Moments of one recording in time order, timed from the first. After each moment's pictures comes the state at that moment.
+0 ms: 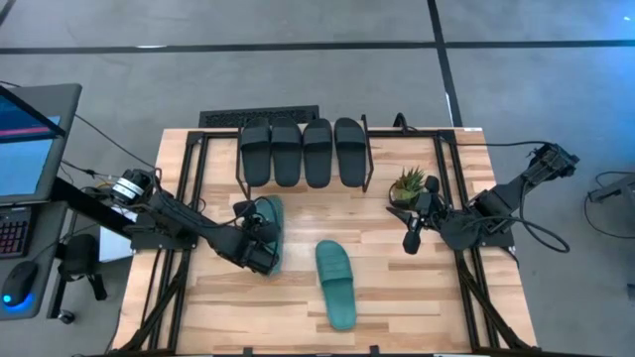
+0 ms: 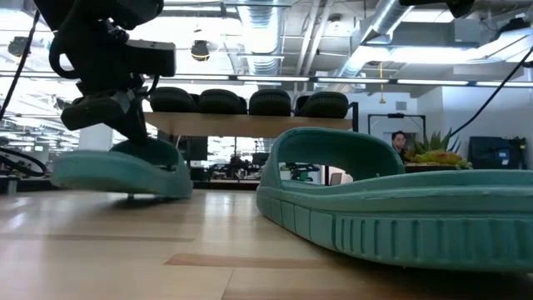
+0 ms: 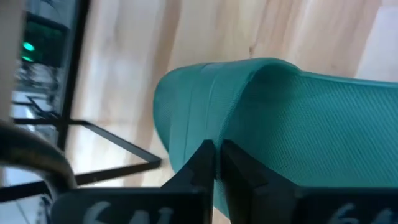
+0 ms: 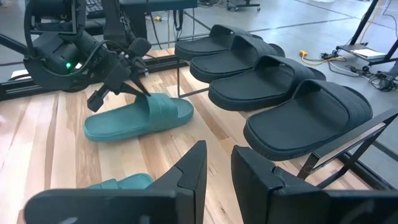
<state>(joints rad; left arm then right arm) -0.41 1.62 0.96 -0.95 -0.72 -0.63 0.60 0.95 0.89 -0.58 0.92 0.47</state>
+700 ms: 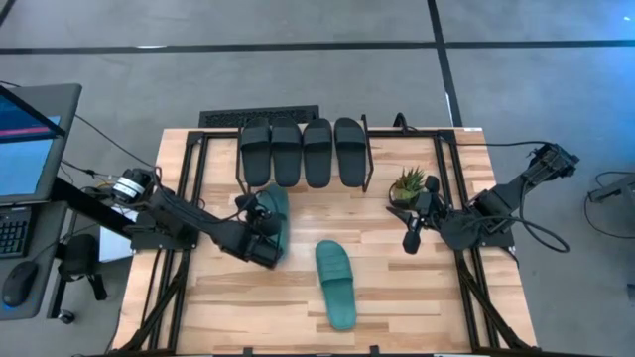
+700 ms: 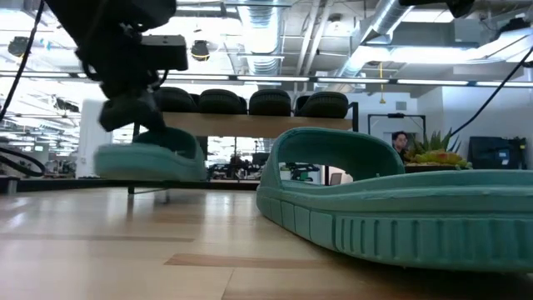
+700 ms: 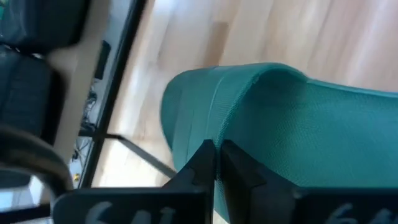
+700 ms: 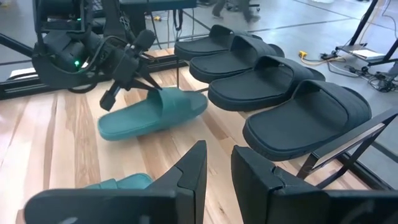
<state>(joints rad) -0.37 1.62 0.97 -0.92 -0.87 -0.62 0.60 0.95 0.89 -0.58 0.92 0.46</state>
